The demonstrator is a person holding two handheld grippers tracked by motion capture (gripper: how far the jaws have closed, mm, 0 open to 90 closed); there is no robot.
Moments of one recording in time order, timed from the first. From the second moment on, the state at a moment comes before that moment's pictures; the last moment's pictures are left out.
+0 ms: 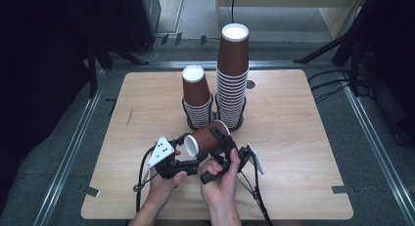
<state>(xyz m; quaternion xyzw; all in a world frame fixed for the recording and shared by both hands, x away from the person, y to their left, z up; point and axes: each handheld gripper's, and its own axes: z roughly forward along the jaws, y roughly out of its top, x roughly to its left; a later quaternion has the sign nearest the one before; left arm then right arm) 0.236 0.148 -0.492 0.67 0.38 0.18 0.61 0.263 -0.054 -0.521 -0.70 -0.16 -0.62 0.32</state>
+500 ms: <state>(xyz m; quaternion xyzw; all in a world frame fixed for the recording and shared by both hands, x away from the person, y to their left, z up) 0.240 0.165 -0.489 0.66 0.39 0.15 0.62 0.268 -0.086 -0.500 -0.69 -0.26 -0.67 0.11</state>
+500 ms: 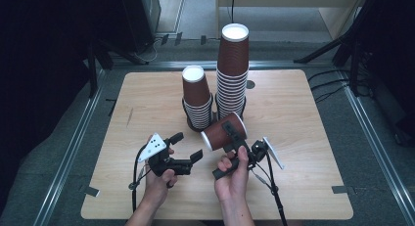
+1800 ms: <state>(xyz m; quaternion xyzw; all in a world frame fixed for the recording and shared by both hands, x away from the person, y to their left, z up) 0.242 0.185 -0.494 0.66 0.42 0.17 0.60 0.262 -0.111 -0.474 -0.42 -0.58 -0.58 -0.39</state>
